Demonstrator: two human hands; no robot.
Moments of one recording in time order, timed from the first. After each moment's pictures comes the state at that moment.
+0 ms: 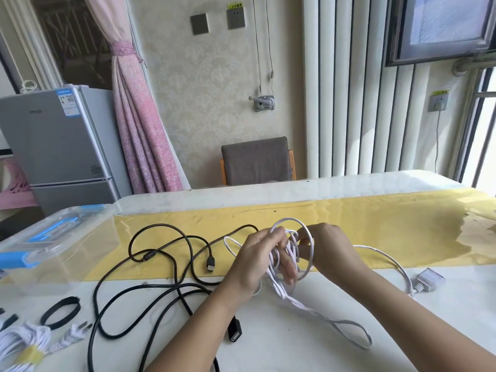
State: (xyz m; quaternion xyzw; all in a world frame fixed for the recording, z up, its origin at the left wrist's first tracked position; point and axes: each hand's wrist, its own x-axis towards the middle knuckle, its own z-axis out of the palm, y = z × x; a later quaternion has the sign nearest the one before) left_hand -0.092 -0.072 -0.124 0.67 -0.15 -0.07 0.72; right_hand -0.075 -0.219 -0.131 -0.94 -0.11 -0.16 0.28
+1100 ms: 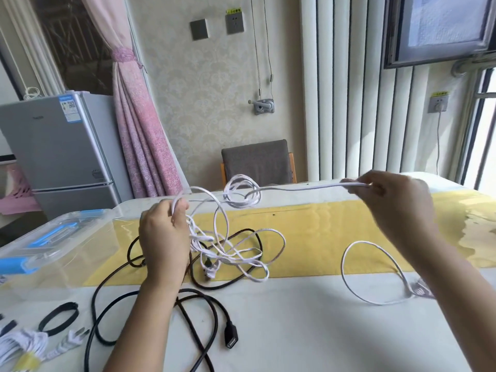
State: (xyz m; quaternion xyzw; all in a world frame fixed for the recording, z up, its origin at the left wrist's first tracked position) left_hand -0.060 0.026 -0.103 0.79 0.04 0.53 0.30; right_hand -0.087 -0.286 -0.071 -0.84 -0.04 -0.43 0.33
